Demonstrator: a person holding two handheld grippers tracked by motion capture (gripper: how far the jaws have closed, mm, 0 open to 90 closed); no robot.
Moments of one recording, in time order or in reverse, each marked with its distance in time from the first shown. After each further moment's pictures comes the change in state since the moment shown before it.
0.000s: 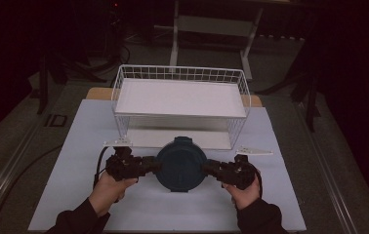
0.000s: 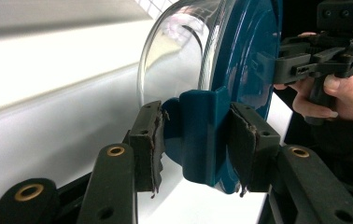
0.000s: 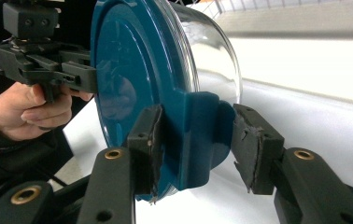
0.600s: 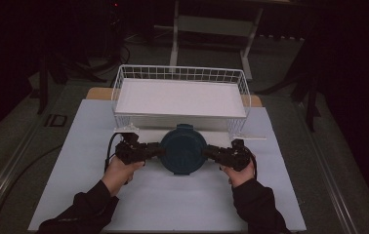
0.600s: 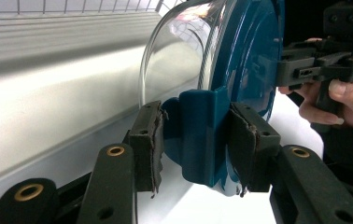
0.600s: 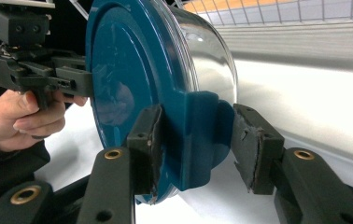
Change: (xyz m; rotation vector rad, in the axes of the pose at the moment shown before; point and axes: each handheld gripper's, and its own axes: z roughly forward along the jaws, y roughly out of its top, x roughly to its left) left arm 0.046 0.017 0.038 -0.021 0.026 -0.013; right arm -0.051 0.022 0.028 -0.004 -0.028 0.006
